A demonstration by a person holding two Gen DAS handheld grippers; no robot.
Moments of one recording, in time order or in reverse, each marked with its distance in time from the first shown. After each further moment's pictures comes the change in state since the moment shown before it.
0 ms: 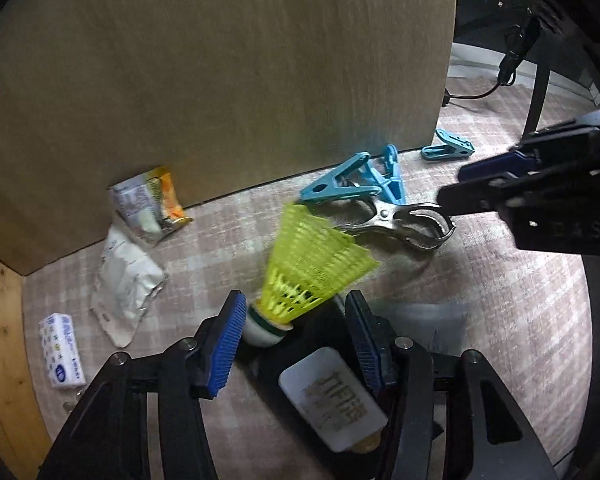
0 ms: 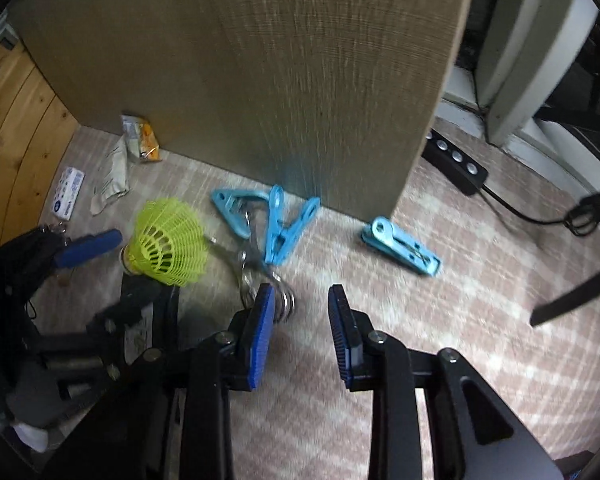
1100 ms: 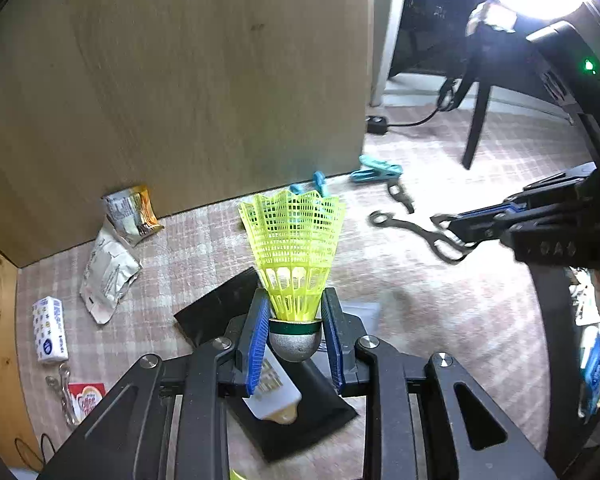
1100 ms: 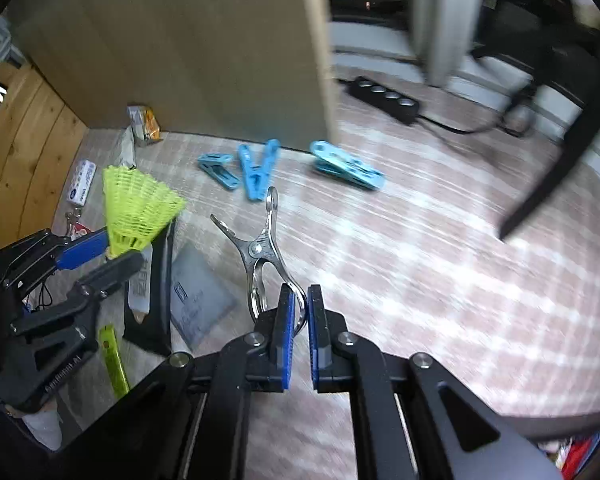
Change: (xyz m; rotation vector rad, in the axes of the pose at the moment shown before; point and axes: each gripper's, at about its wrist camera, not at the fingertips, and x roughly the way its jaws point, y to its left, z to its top) left arm -0.065 -0.047 -0.013 -0.022 -0.108 -0.067; right arm -0.041 -0.036 -0.056 0.092 -0.010 0.041
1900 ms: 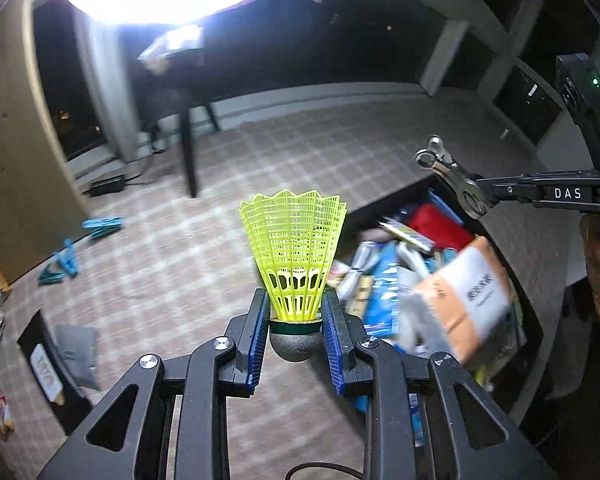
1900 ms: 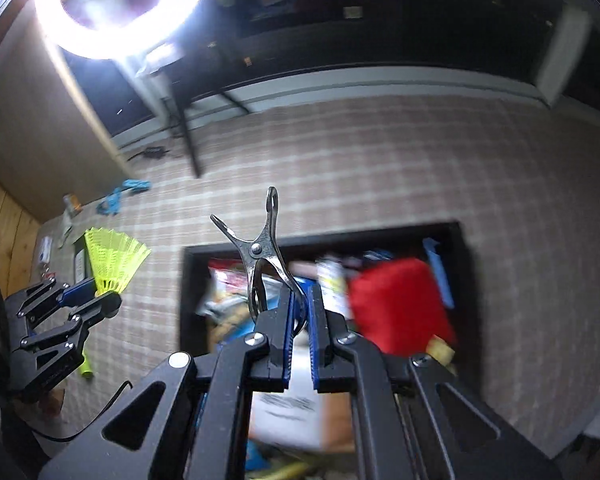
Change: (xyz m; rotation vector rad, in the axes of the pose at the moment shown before) left arm -0.073 -0.234 -0.005 0.213 -0.066 -0.325; right arm -0.226 -0.196 -0.208 0.405 -0.240 -0.227
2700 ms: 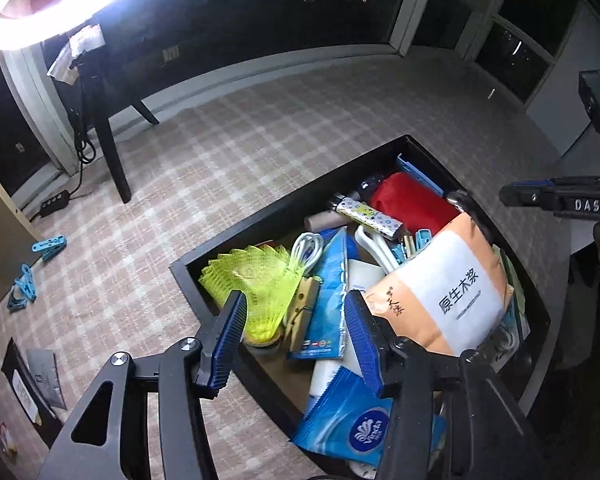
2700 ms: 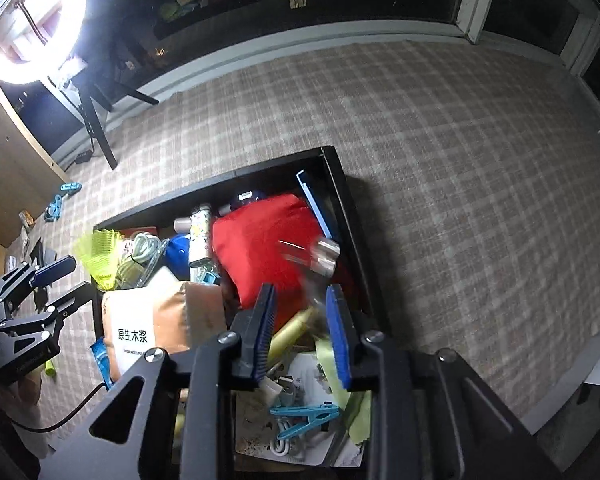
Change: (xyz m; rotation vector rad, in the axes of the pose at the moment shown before) left arm 0.040 -0.051 0.007 0.102 0.073 0.008; right arm 0.000 -0.097 -0.056 0.137 0.028 -0.108
